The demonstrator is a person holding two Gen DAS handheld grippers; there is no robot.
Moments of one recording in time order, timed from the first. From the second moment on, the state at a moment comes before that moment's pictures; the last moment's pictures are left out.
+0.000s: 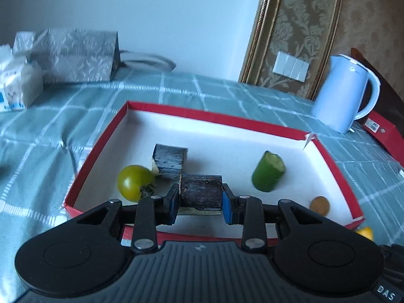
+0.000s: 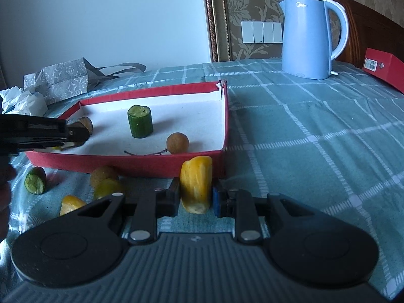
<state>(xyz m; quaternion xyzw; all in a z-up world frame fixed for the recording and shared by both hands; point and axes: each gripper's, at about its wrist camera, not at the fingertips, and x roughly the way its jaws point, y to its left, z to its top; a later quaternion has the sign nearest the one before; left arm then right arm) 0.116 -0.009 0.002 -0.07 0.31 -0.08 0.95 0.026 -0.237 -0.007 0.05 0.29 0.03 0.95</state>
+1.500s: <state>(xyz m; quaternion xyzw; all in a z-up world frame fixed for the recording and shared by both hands) 0.031 0.016 -0.011 -0.05 0.31 -0.05 0.95 0.018 -0.233 -0.003 0.04 0.27 0.02 0.96</state>
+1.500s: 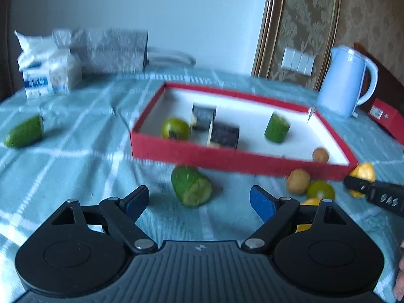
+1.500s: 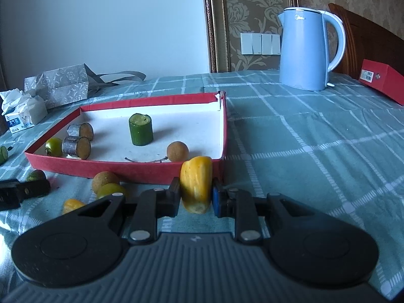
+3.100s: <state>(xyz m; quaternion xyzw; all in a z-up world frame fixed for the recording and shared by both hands) 0.033 -0.003 -0.015 0.01 0.32 -0.04 0.95 0.095 -0.168 0.017 -0.06 0.27 0.03 0.96</state>
